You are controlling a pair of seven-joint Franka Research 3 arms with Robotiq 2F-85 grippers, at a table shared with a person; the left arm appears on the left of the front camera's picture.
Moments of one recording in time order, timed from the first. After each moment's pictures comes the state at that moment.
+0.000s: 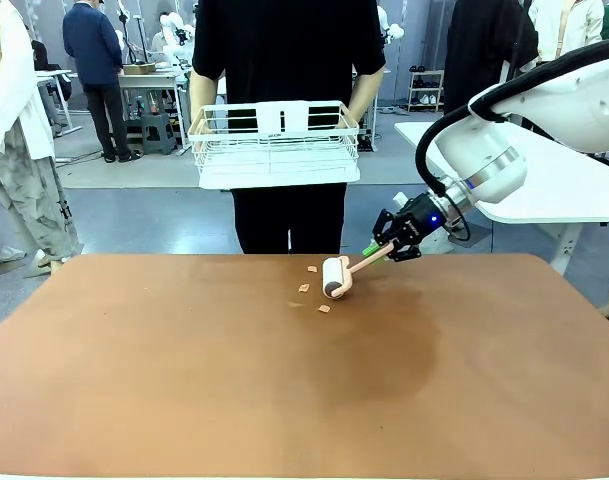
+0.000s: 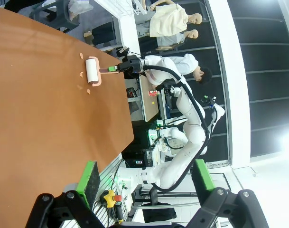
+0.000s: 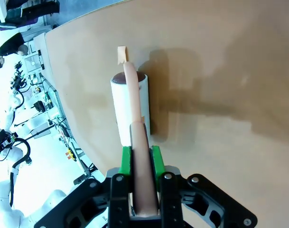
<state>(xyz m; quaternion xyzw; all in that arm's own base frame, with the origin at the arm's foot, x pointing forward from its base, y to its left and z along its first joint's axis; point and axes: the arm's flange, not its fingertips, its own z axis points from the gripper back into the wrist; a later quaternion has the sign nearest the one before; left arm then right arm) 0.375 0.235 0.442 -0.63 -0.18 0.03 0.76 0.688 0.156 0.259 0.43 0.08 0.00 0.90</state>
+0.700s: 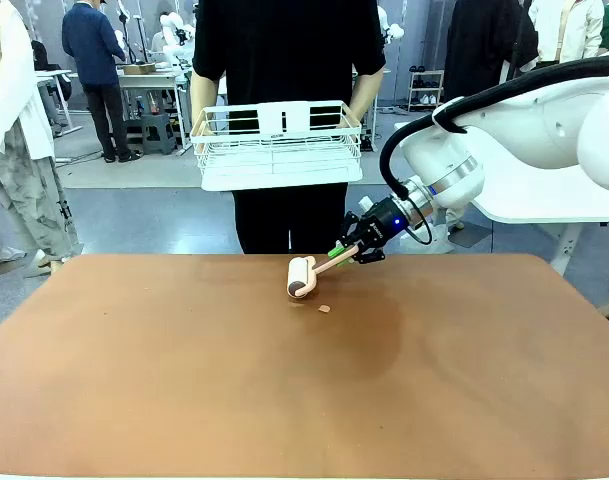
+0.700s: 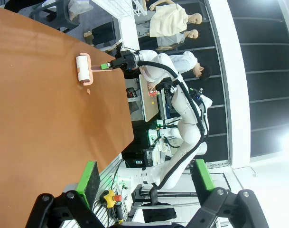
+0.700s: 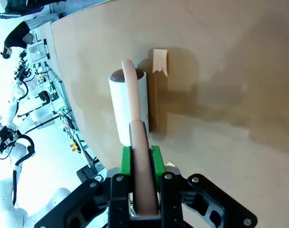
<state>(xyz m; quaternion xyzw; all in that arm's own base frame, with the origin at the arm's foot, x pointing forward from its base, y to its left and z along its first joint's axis) 0.375 0.235 0.442 -0.63 -0.18 0.03 0.76 0.698 0.226 0.249 0.44 0.10 0.02 0.89</state>
